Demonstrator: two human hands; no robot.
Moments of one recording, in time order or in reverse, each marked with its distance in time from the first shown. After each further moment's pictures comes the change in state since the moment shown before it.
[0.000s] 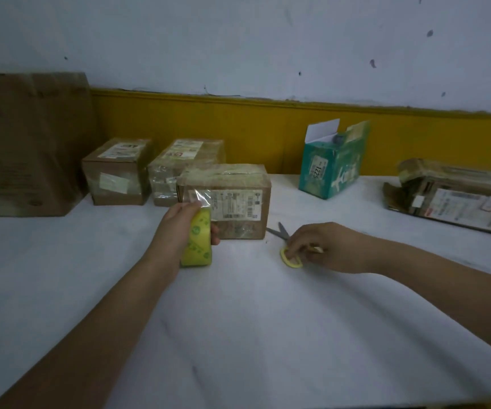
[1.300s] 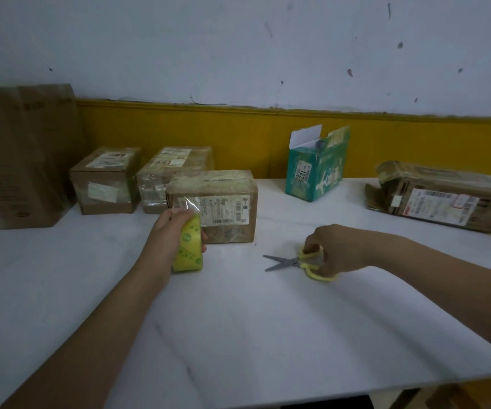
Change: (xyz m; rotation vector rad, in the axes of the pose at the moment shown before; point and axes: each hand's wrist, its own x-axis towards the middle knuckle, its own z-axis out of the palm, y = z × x) left_hand -0.011 0.001 0.002 -0.023 -0.005 0.072; right_hand -0.024 -0.005 -0.018 -0.203 -0.197 0.370
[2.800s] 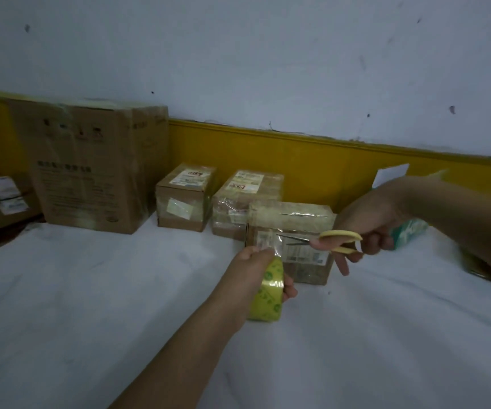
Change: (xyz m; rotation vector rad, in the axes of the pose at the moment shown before) left_hand -0.021 0.027 0.007 -0.063 -0.070 -0.212; right_hand 0.070 -0.096 -0.145 0.135 -0.608 -0.035
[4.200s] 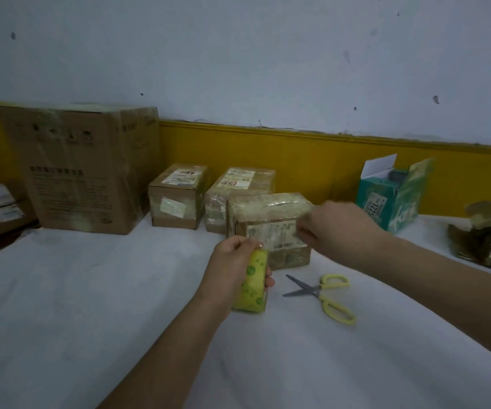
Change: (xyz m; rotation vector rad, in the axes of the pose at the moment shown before) left_hand 0.000 -0.001 -0.007 0.085 0.104 0.109; right_hand 0.025 -0.010 0.068 -0.606 1.124 -0.110
